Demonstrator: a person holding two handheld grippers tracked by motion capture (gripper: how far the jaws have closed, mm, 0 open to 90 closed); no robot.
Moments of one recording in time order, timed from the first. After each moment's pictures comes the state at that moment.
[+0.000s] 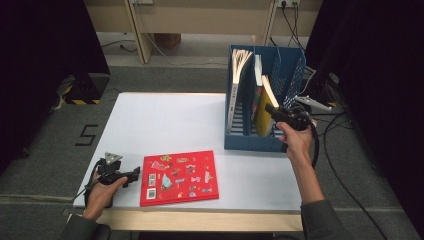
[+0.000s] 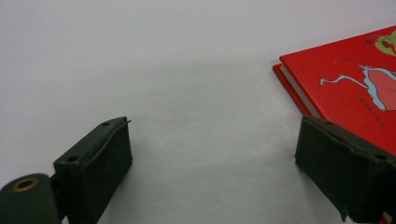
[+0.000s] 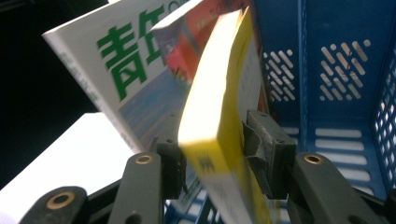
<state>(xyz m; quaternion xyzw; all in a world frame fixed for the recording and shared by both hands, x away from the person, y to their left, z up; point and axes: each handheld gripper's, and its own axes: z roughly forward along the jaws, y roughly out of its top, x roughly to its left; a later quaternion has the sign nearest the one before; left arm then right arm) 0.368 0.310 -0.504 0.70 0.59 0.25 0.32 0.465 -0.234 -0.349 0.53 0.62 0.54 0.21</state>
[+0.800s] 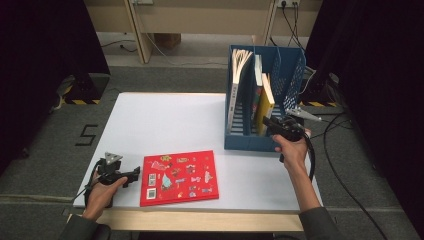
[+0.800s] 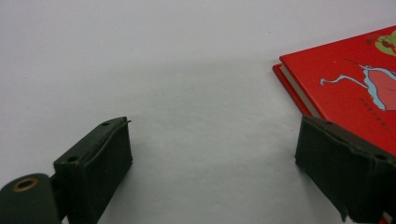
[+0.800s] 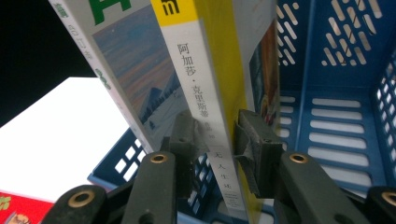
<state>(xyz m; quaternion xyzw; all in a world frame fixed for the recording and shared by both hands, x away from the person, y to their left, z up) 0.368 0.309 -0.505 0.70 0.59 0.25 0.32 0.465 -0.229 -0.388 0.52 0.66 0.50 0.21</state>
